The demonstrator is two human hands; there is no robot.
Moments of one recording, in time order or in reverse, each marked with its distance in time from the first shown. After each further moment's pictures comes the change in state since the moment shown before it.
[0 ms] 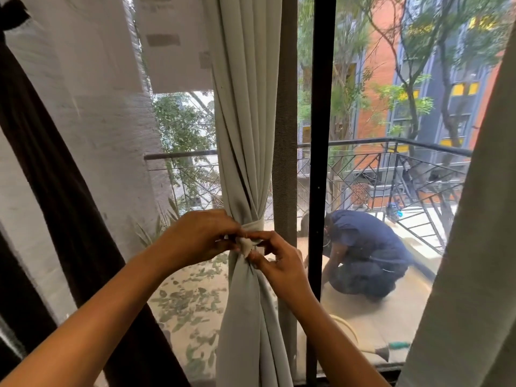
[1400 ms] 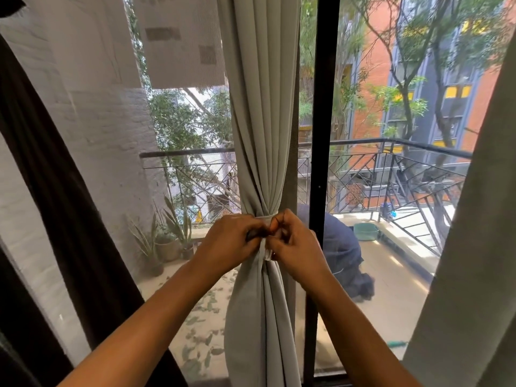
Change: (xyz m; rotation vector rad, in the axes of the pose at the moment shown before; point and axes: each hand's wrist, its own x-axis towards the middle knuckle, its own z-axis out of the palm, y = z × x) left_hand 0.022 0.030 0.042 -0.244 0.119 -0.370; right_hand 0.023 -0.025 -0.020 -0.244 -0.047 0.192
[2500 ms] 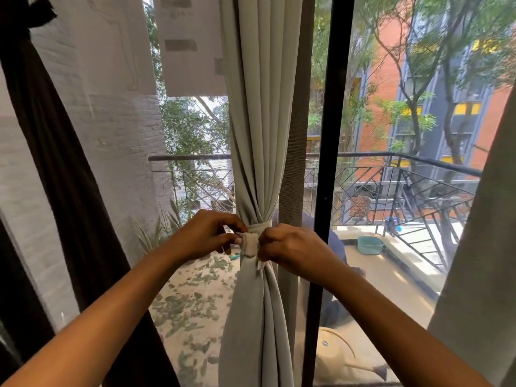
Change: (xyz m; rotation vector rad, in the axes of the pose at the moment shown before) left_hand 0.000 -0.046 -0.039 -0.286 -0.176 -0.124; right_hand 0.034 0.001 -0.019 -0.747 -0.395 -0.853
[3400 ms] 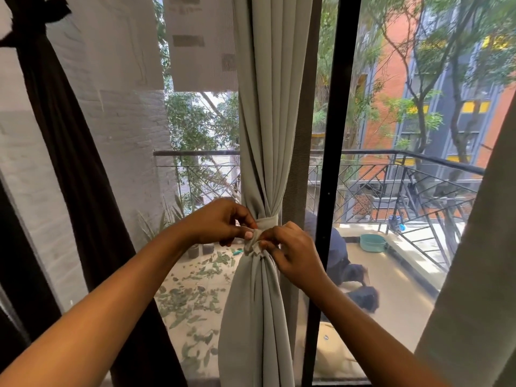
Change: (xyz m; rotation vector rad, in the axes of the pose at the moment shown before) left_hand 0.007 0.015 -0.008 -0.131 -0.216 -0.109; right_hand -0.007 -0.025 0.040 0.326 0.495 0.351
